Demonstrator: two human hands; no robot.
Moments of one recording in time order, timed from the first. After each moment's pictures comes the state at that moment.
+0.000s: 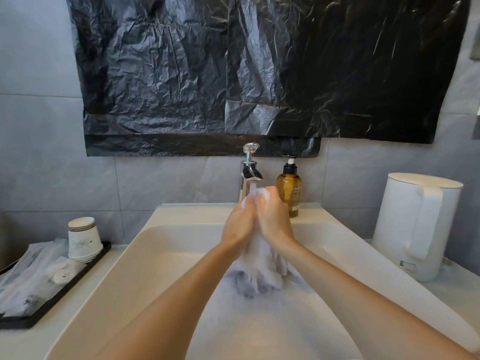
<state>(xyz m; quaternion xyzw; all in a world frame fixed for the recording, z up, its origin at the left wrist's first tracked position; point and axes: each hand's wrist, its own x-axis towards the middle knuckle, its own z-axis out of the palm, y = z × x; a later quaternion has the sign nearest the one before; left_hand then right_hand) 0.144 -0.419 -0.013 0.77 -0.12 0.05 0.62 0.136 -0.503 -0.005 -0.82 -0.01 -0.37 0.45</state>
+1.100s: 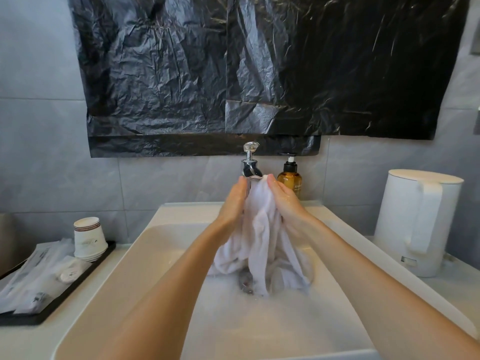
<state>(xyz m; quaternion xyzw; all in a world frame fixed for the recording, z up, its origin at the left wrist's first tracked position) 0.144 -0.401 0.011 0.73 -0.17 0.01 0.66 0.153 -0.533 0.008 -0.73 -0.04 -0.16 0.67</state>
